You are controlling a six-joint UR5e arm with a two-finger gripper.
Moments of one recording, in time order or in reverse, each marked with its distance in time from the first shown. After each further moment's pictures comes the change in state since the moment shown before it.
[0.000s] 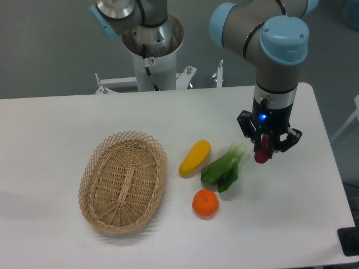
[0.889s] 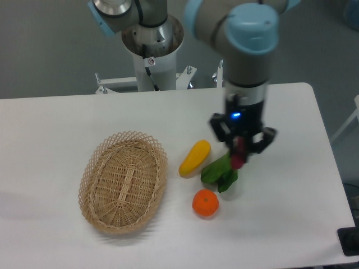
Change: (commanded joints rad) arm -0.265 0.048 -0.014 0.003 -0.018 -0.522
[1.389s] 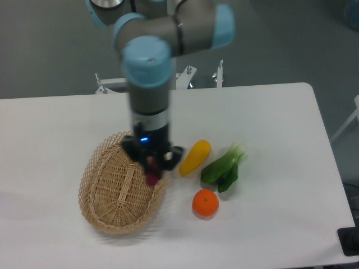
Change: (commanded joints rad) arm -0.239 -0.035 -0.233 0.245 0.069 -0.264
